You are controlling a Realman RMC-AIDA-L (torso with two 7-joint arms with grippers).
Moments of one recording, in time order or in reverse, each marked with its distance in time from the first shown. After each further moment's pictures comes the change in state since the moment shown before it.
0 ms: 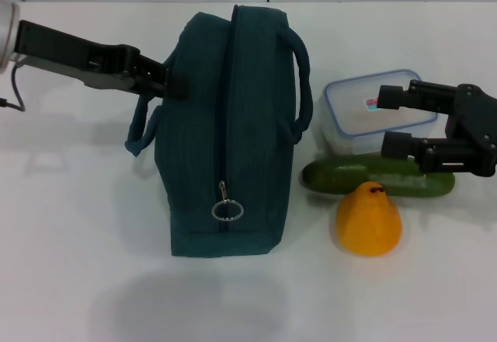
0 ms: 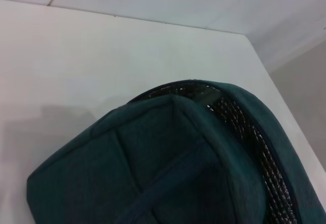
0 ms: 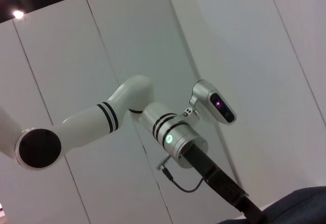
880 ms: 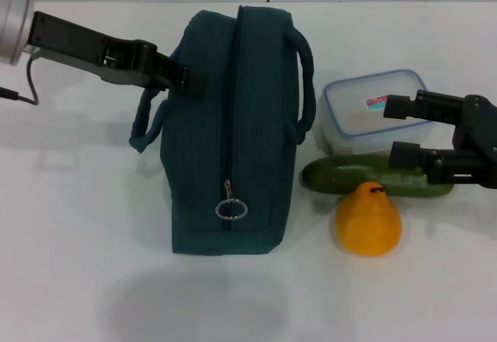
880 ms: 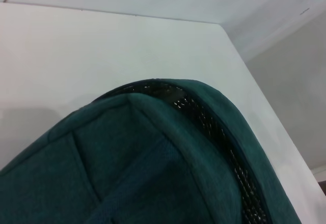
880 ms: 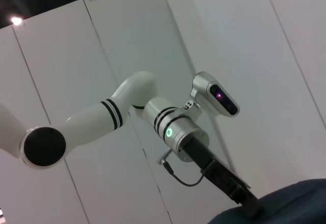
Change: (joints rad) left arm -0.034 -0.013 -0.002 0.010 -0.010 0.045 0.005; right arm -0.027 0.002 0.003 0.006 0.003 -0.016 -0.012
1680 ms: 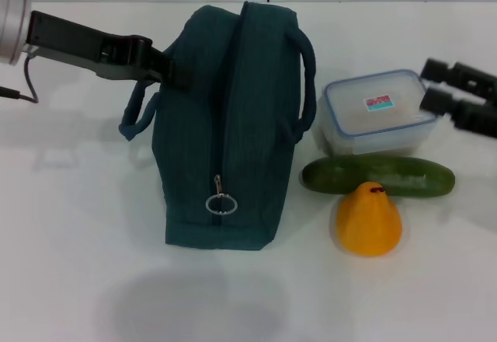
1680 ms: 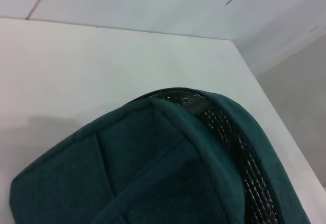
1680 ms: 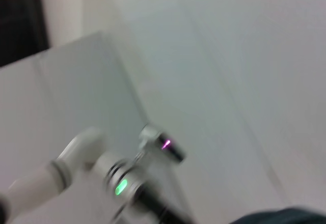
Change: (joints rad) left arm 0.016 -0.002 -0.007 -0.008 -0.001 -0.050 0.009; right arm -0.016 0.004 0.155 0.116 0.009 0.029 -0.001
